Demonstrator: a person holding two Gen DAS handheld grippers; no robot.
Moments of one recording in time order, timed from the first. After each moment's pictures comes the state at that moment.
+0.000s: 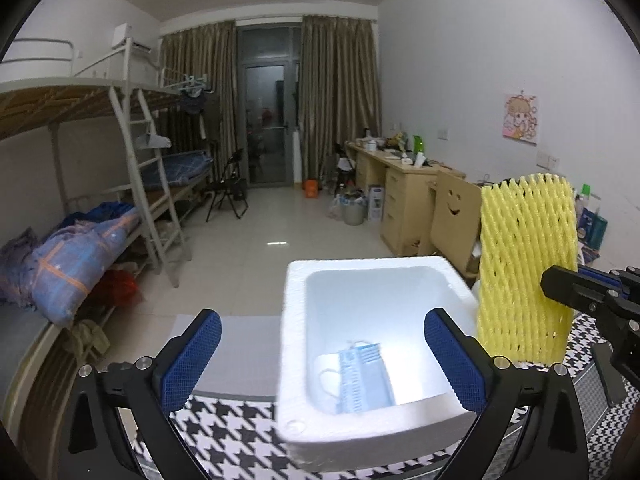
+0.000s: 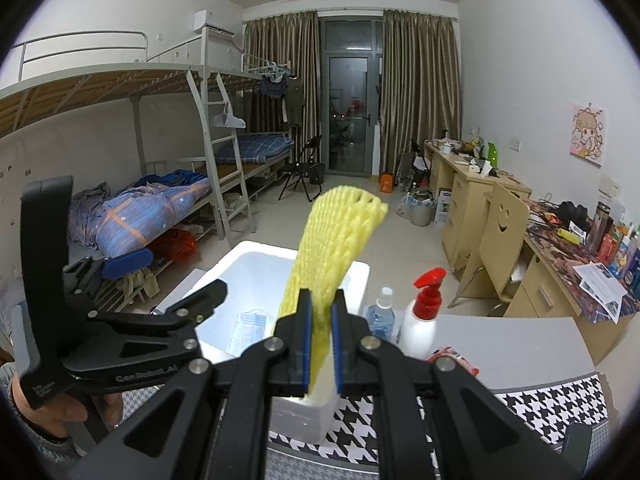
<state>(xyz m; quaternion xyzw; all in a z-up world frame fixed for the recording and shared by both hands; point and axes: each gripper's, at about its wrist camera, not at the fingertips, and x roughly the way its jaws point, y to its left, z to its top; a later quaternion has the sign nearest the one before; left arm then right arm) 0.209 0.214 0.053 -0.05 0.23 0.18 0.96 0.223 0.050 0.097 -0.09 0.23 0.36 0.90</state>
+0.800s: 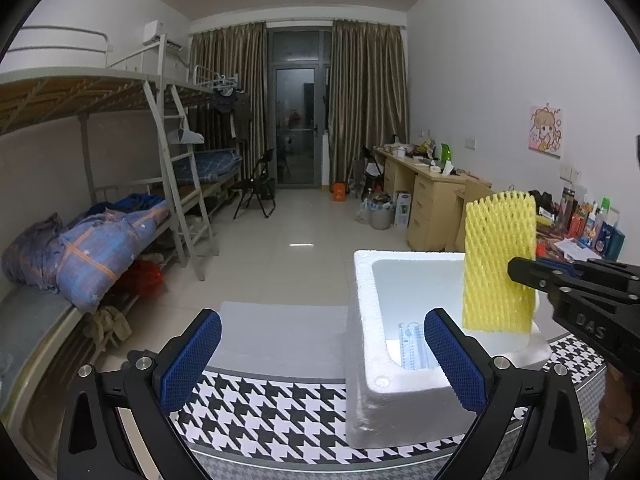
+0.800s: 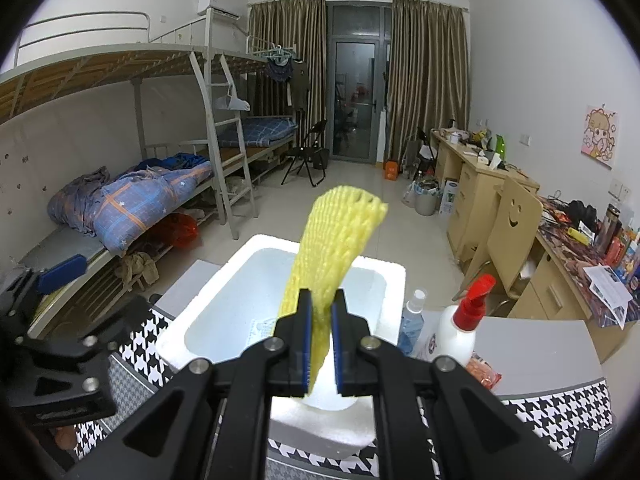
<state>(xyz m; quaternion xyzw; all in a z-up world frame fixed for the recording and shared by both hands) 0.166 0.243 0.052 -0.07 0.22 0.22 0.95 0.234 0.092 0.082 -0.11 0.25 0.36 0.89</state>
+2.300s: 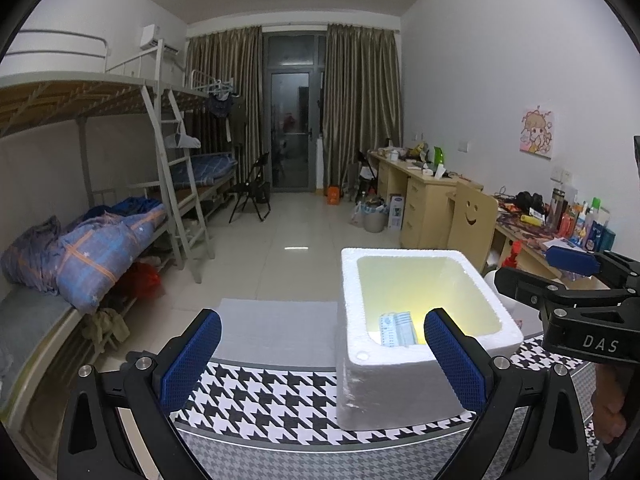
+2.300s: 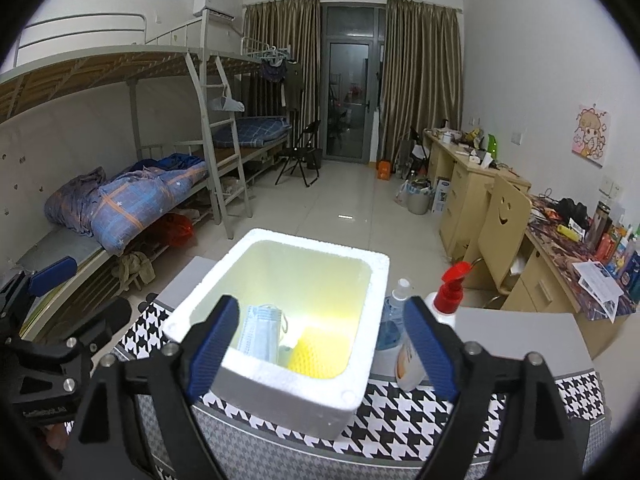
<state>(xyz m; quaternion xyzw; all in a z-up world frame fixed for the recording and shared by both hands) 0.139 0.222 0.062 -0.06 0.21 0.21 0.95 0.215 0.074 0.095 -0.11 0.25 0.35 0.90</state>
